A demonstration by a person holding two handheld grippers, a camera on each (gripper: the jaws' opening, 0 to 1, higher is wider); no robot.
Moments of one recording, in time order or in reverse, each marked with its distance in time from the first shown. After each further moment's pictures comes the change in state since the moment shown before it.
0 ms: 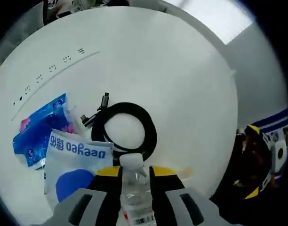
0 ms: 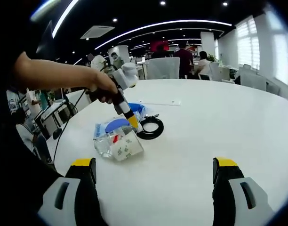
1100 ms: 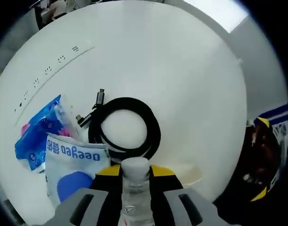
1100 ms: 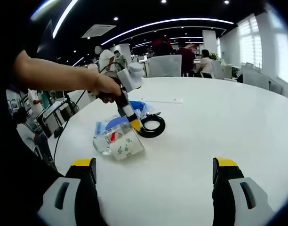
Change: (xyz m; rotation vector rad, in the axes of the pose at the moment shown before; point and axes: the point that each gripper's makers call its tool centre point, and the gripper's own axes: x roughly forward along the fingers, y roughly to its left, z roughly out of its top) left arm 0.006 -0.003 -0.006 0.072 0.034 0.093; right arm 0.008 0.001 -0.007 -0.006 0.016 0.027
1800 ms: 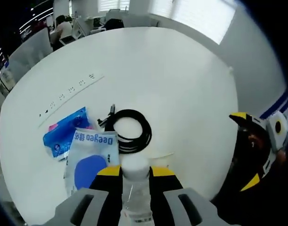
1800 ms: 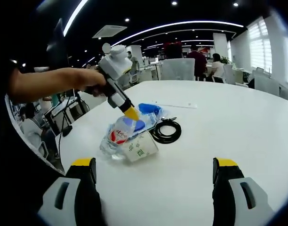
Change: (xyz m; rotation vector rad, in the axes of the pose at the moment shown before) left arm -0.082 -0.007 -0.027 0.027 -0.253 0.054; right arm 0.013 0.039 0.014 -0.045 -0.025 0.099
